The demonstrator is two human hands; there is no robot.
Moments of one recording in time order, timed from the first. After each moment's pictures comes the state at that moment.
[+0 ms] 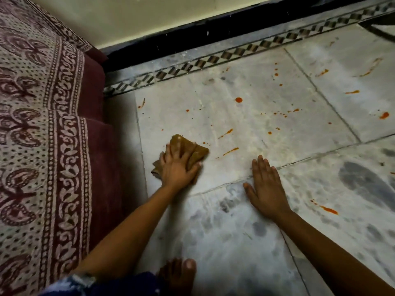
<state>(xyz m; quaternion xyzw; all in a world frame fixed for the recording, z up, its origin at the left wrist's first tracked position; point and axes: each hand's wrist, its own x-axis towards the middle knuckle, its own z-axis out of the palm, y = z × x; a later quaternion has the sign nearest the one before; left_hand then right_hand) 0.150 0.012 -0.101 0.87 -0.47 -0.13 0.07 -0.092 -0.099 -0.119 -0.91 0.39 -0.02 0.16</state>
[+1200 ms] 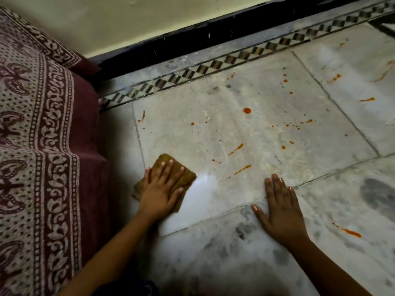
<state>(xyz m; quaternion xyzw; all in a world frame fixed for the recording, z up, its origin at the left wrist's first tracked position) 0.225 0.056 -0.110 0.80 -0.59 -0.05 0.03 -0.084 -0.092 -0.120 -0.89 0.44 0.02 0.13</state>
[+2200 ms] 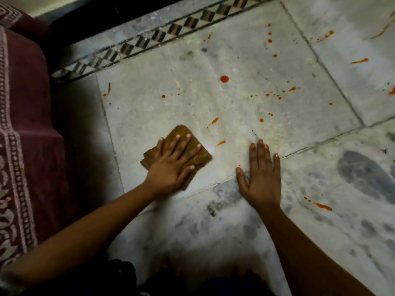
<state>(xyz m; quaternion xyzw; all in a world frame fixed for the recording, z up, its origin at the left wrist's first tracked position) 0.156 -0.017 -0.108 0.72 -0.69 -0.07 -0.01 -0.081 -0.119 -0.127 -0.86 0.49 -0.03 0.12</state>
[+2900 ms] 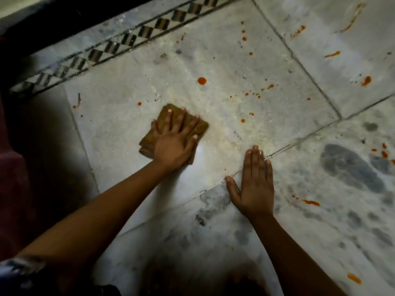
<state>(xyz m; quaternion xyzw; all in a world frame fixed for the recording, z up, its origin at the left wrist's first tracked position) 0.143 -0.113 -0.107 0.79 -0.61 -0.09 0.01 -0.093 -0.109 -0.128 -0.84 0.53 -0.04 0.11</state>
